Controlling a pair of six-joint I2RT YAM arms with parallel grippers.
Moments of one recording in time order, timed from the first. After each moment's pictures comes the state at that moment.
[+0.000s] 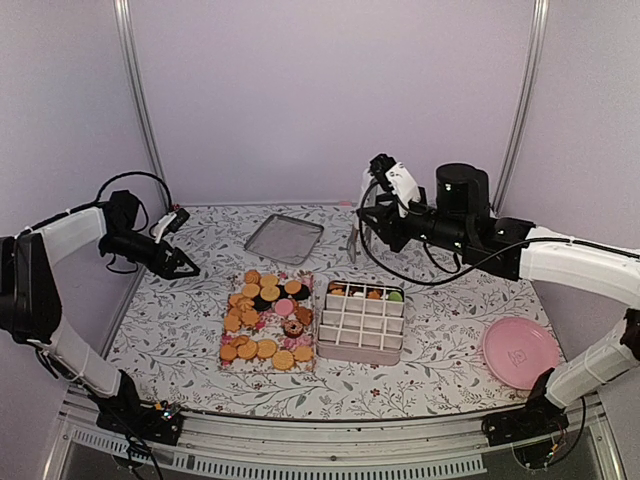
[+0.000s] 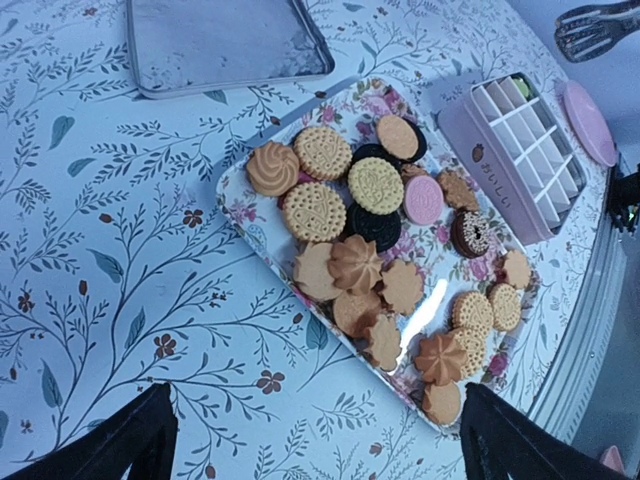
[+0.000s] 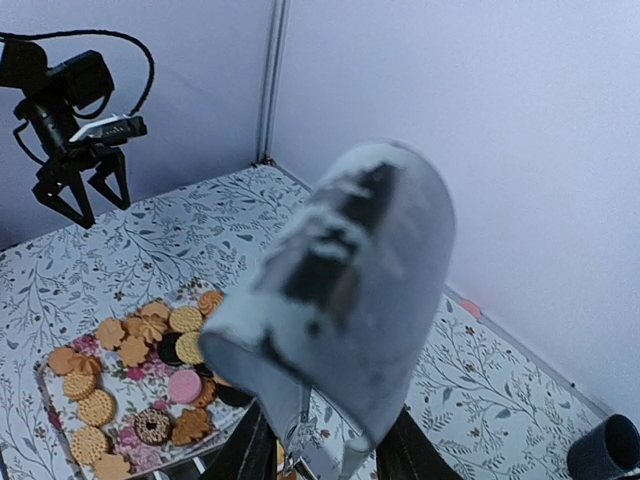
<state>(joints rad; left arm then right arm) 0.10 1.52 1.11 -0.85 0.73 0.60 0.82 1.35 1.08 0.05 0.03 -0.16</state>
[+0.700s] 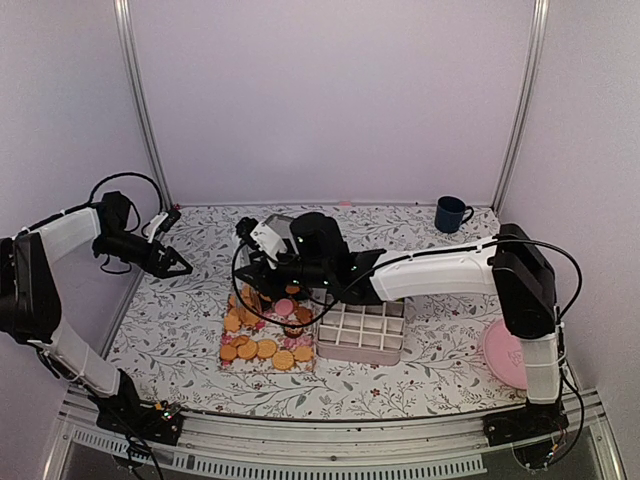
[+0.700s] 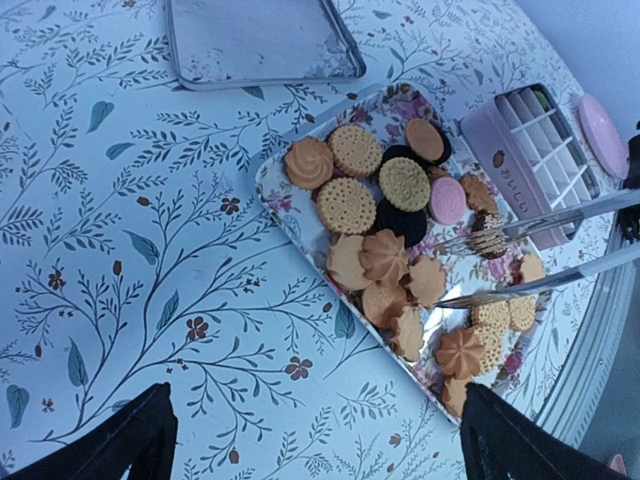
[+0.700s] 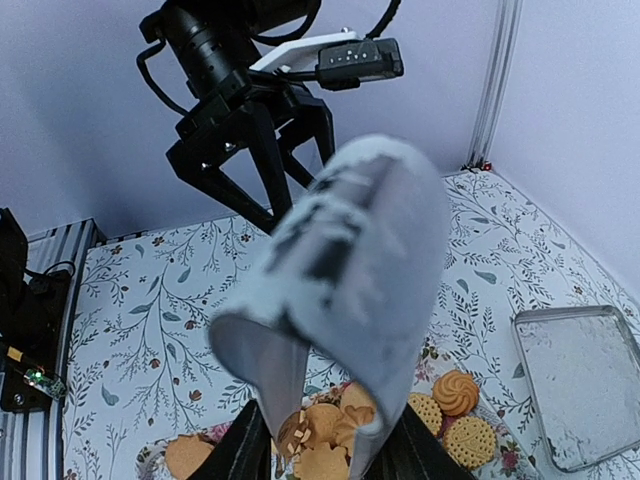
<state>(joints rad) 0.16 1.51 1.11 -0.85 0.72 0.62 1.09 2.11 1.59 0.27 -0.13 -0.06</state>
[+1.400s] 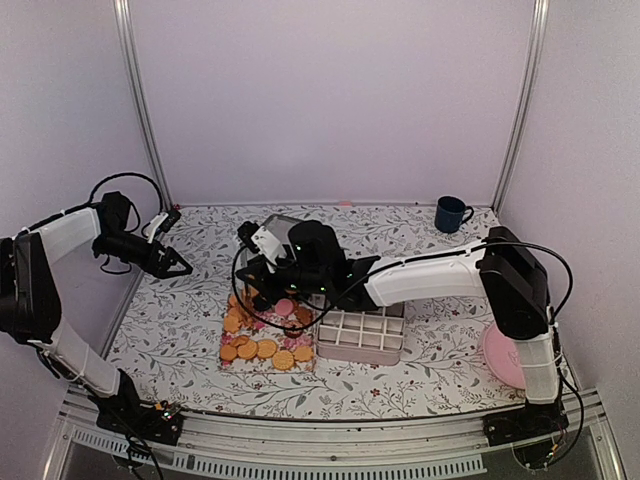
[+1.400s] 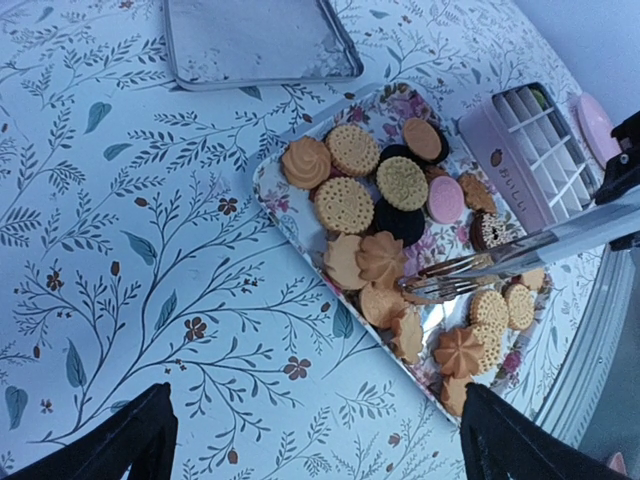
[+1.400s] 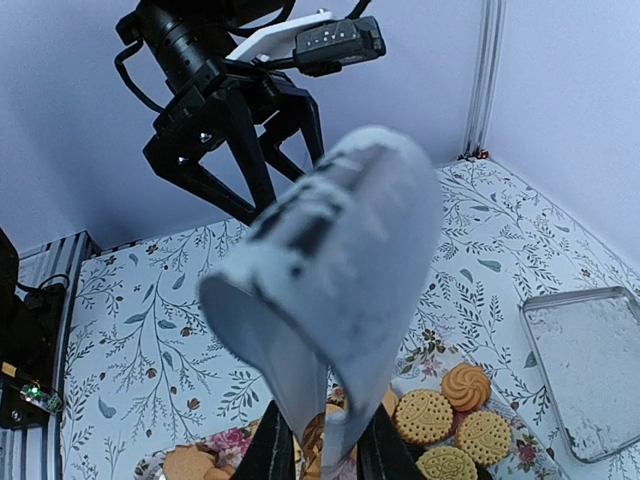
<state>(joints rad) 0.16 1.51 1.11 -0.86 0.73 0.63 1.09 2.17 1.59 0.32 -0.11 0.00</state>
